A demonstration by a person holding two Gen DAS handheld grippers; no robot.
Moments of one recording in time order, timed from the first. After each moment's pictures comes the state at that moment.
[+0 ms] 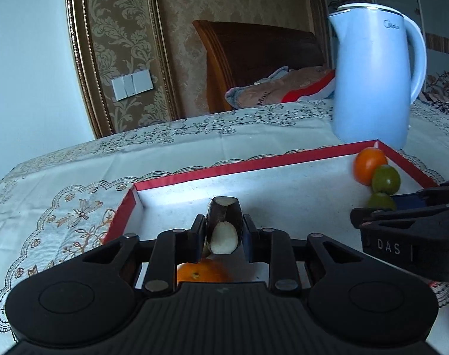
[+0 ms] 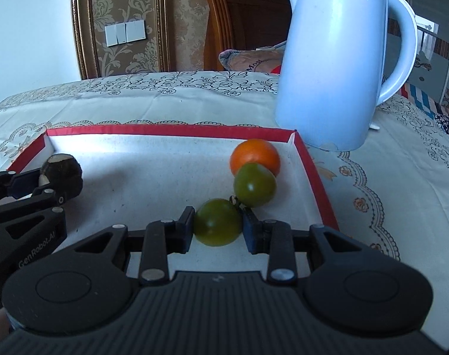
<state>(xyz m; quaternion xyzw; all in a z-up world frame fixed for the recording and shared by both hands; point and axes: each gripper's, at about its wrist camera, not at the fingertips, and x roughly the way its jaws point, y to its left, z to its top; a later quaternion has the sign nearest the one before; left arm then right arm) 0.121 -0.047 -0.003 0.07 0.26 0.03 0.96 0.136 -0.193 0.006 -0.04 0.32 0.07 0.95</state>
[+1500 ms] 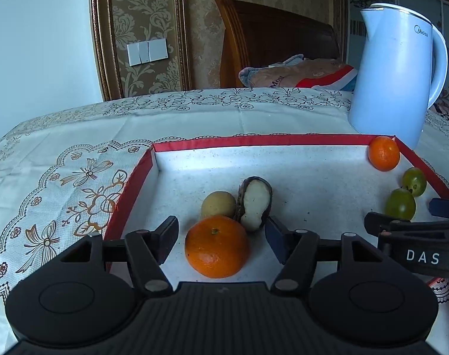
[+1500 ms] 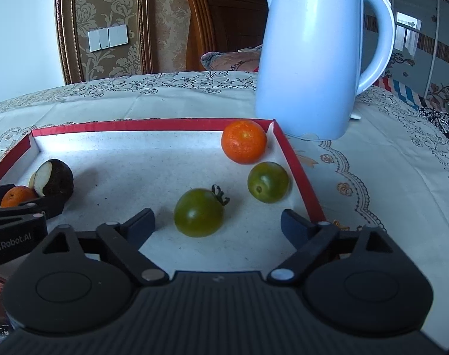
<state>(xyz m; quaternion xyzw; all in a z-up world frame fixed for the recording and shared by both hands) 0.116 -0.021 -0.009 0.01 0.30 0.04 0.95 0.124 -0.204 -0.004 -0.03 0.31 0.04 0.95</state>
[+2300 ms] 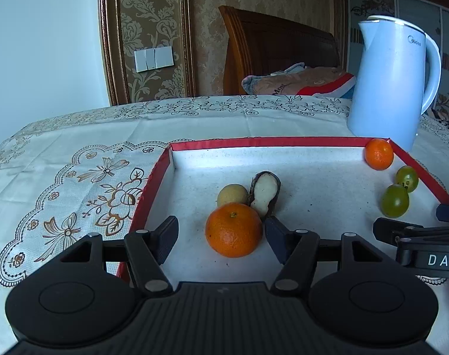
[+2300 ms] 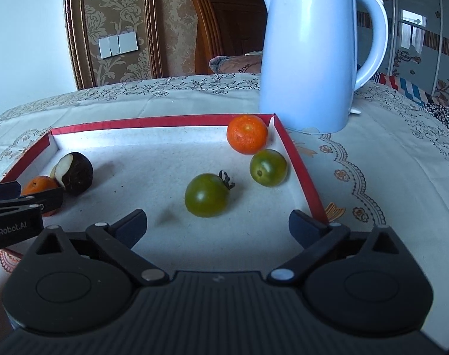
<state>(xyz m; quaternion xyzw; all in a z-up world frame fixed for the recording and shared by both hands) 0.086 -0.007 -0.002 0.01 0.29 0.04 0.96 0.094 -0.213 -0.001 -0.01 0.29 0.06 0.95</state>
